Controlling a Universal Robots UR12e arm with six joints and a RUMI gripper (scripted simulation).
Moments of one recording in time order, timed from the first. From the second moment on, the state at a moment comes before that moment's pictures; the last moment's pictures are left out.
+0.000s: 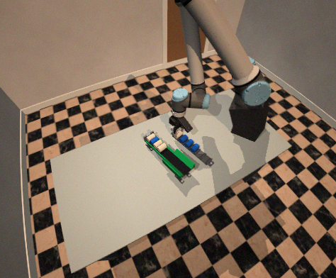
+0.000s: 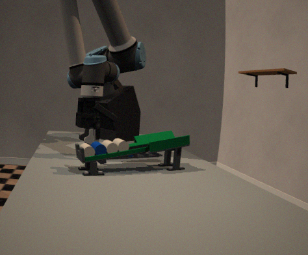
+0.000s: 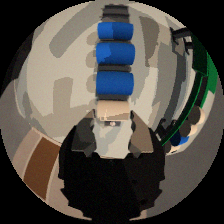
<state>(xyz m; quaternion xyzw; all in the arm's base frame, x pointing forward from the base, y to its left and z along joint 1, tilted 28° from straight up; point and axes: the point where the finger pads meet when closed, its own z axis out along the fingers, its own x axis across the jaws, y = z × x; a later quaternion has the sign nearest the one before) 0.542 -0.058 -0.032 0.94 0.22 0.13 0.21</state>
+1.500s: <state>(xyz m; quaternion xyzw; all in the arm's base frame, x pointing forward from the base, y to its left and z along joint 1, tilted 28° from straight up) 0.542 -0.058 -0.032 0.94 0.22 0.13 0.21</state>
